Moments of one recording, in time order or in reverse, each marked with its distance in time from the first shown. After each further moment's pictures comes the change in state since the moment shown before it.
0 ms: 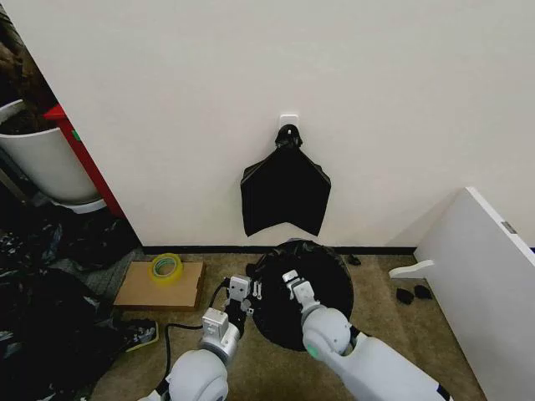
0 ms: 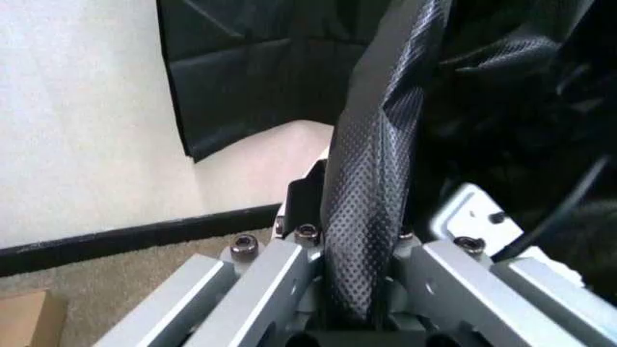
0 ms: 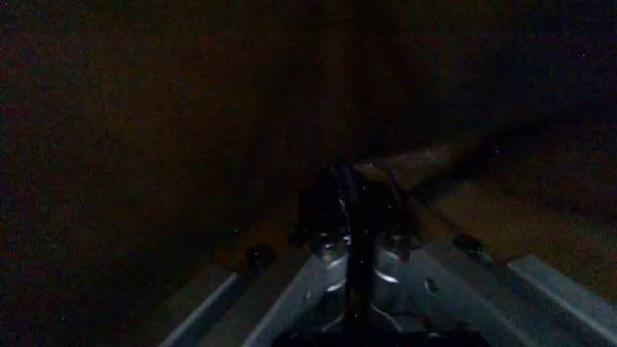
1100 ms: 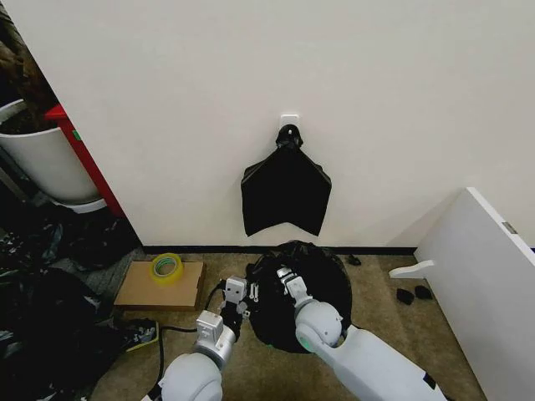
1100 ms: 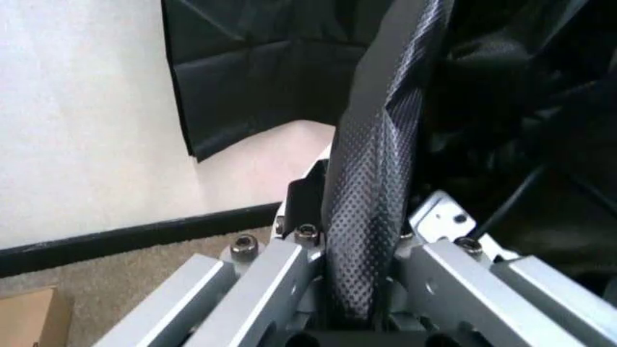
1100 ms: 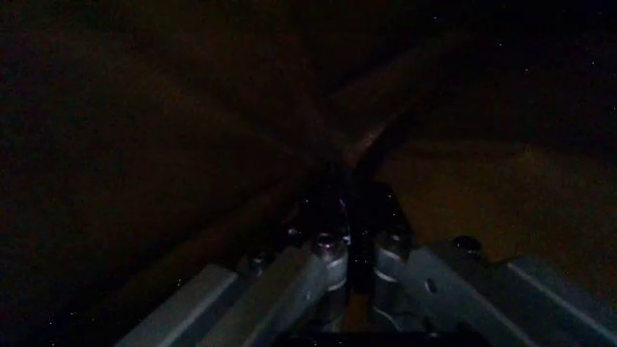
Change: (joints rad) left arm 0.030 0.023 -0.017 -0.035 -0.017 0.000 0.011; right arm 0.029 0.023 -0.047 -0.048 -0.011 -0.006 -0.006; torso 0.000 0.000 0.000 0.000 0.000
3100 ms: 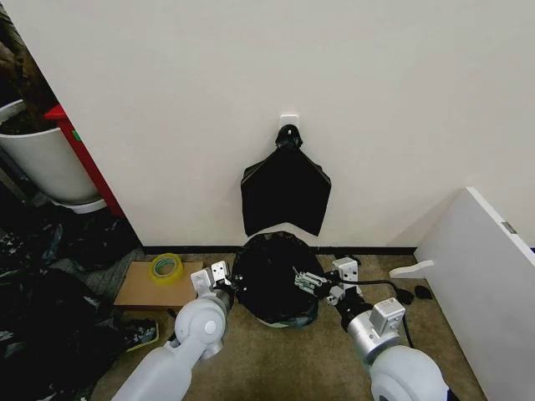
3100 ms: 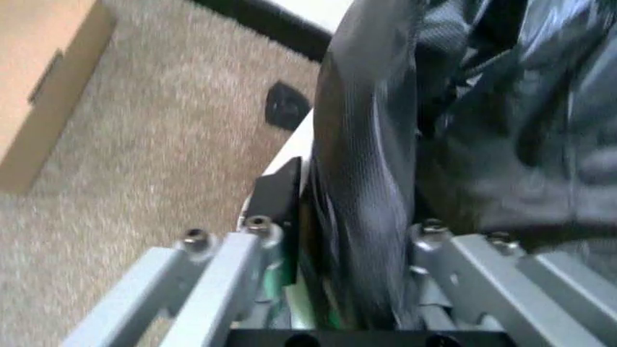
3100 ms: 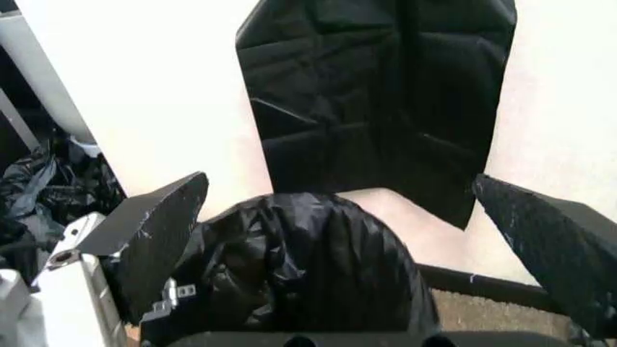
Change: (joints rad) left arm -0.239 -0.147 -0.116 0.229 -0.766 0.317 -0.392; right arm -0.584 -0.041 0.528 0.607 -0.117 0.352 -0.265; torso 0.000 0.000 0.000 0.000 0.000
